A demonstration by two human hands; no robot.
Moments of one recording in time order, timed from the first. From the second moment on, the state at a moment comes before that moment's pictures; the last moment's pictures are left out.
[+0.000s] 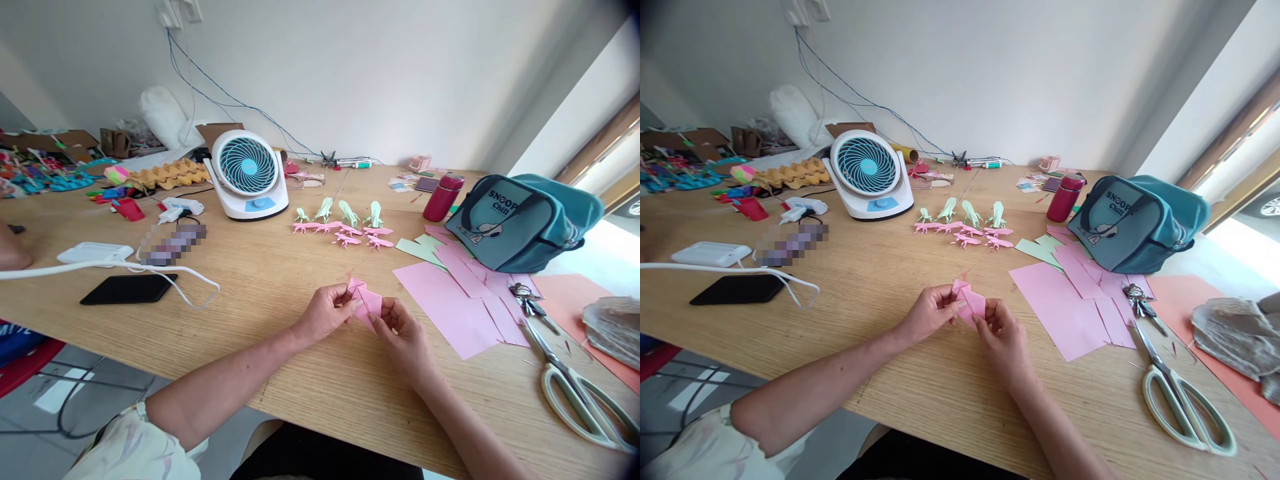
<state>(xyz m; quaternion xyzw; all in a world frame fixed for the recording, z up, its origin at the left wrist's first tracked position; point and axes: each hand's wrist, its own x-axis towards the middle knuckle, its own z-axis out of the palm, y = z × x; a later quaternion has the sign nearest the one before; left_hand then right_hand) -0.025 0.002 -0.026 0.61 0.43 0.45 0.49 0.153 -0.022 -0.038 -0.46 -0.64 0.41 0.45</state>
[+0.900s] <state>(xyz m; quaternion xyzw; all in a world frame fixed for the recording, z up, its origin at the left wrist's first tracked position) -0.028 -0.011 -0.009 0.78 0.38 0.47 0.16 0.153 -0.020 -0.039 -0.38 -0.64 0.49 0.45</state>
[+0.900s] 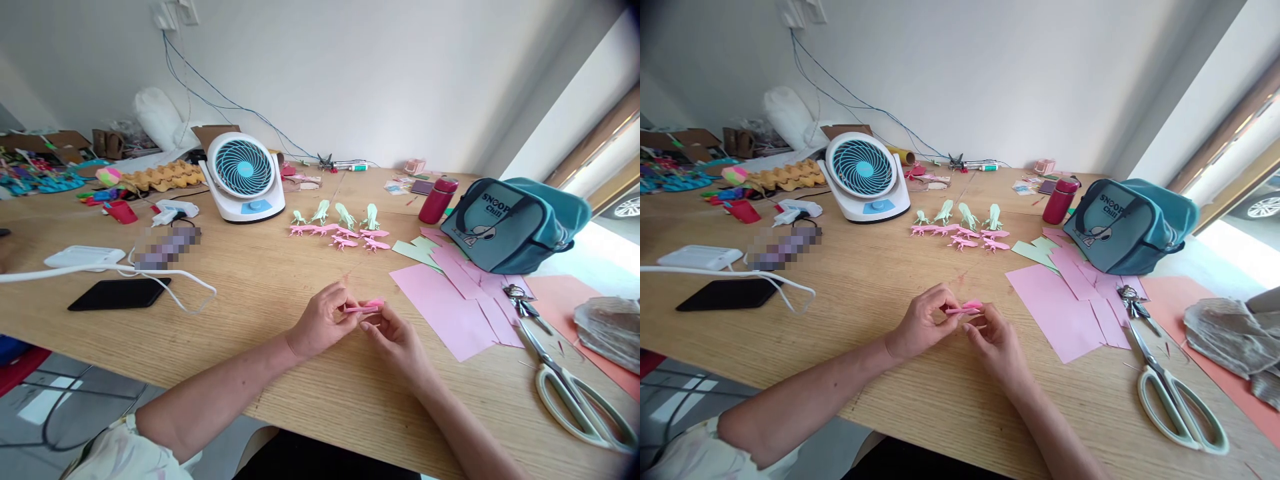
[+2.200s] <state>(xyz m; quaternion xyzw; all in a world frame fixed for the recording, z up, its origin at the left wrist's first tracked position) -0.005 -0.021 -0.017 0.89 0.39 0.17 0.14 0.210 -0.033 -0.023 -0.48 -0.80 0.28 0.23</state>
